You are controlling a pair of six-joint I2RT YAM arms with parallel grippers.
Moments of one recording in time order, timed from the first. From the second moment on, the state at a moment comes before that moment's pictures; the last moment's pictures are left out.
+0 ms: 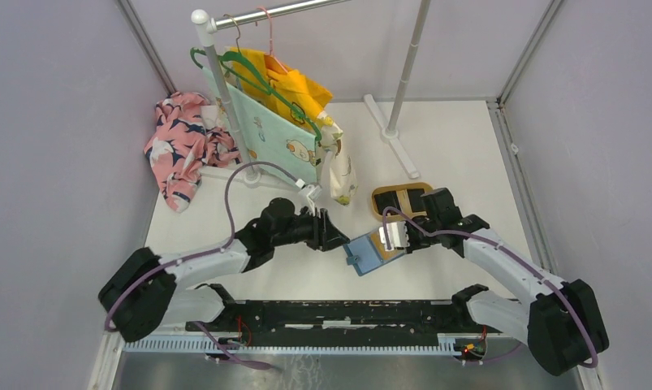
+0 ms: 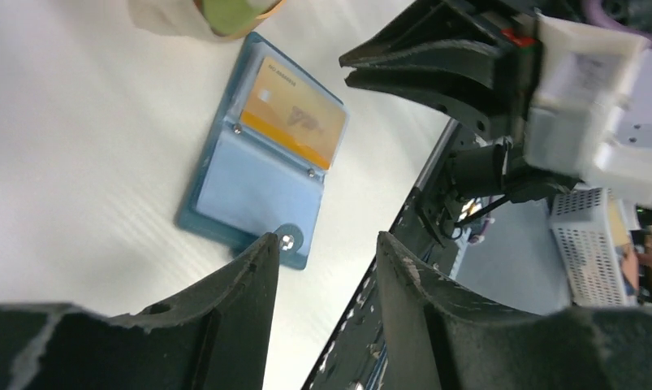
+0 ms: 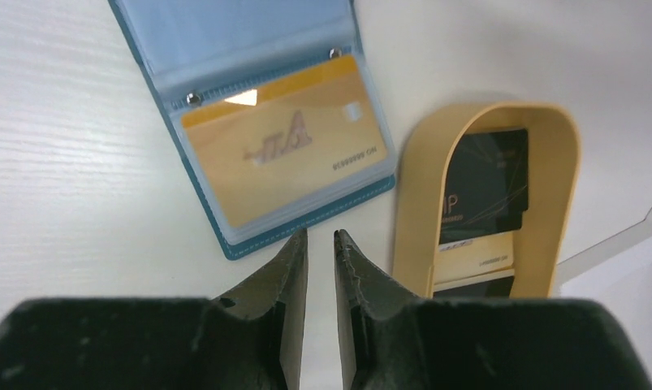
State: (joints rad) left arm -0.79 1.30 0.49 0.42 0.41 -0.69; right arm 0.42 1.05 0.55 -0.51 -0.52 -1.29
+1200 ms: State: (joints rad) left arm -1.15 1.18 0.43 0.06 -0.42 -0.55; right arm 0.51 1.32 0.57 -0.49 -0.60 -1.28
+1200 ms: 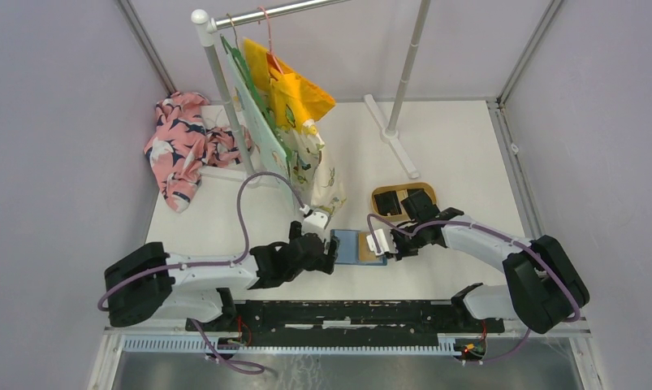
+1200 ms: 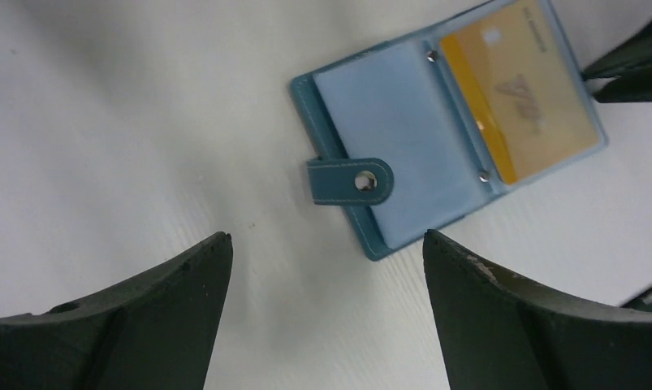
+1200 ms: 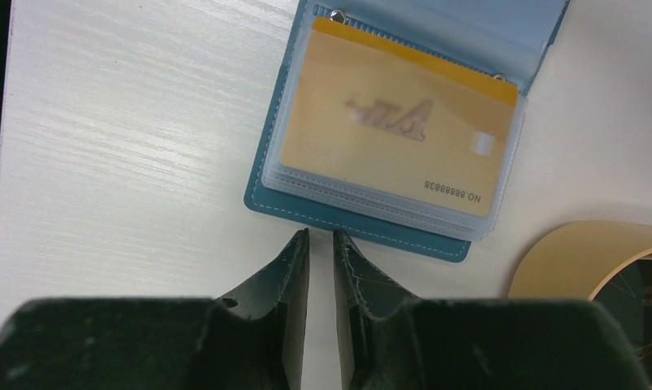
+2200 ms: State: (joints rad) left arm -1.17 1.48 0.65 -0.03 -0.57 -0.55; right arm 0.52 1.32 0.57 -0.49 -0.60 -1.27
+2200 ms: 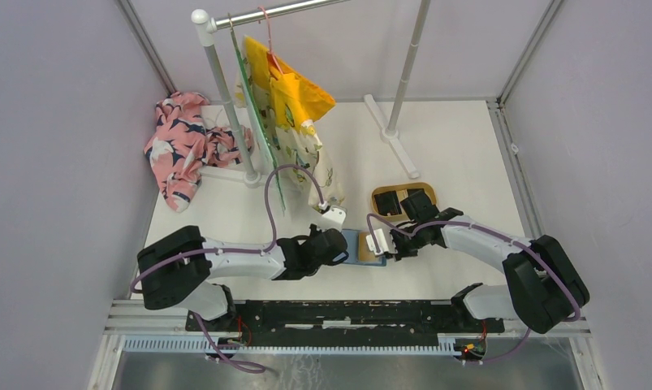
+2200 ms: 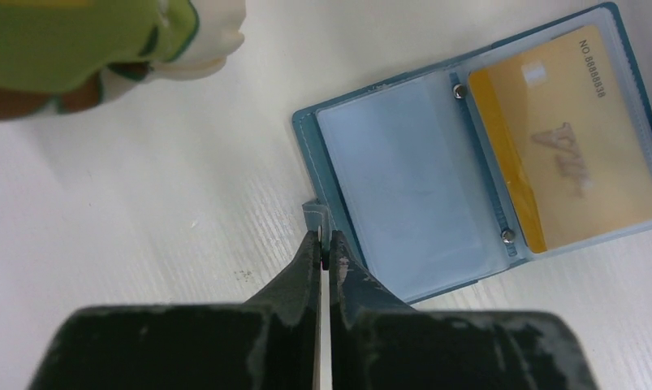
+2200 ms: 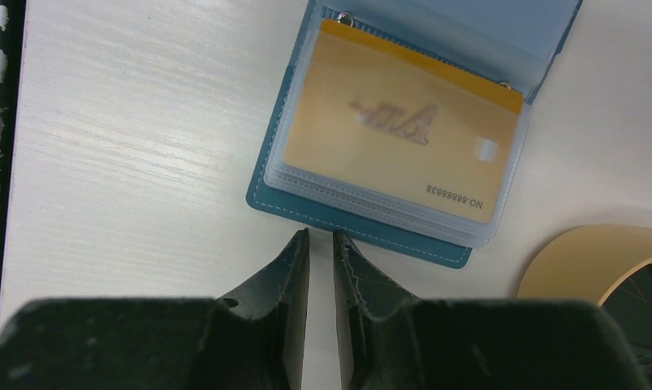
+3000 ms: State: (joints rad) left arm -1.17 1.39 0.65 0.29 -0.15 -0.55; right arm 0.36 1.27 0.60 -0.40 -0.80 -0.98
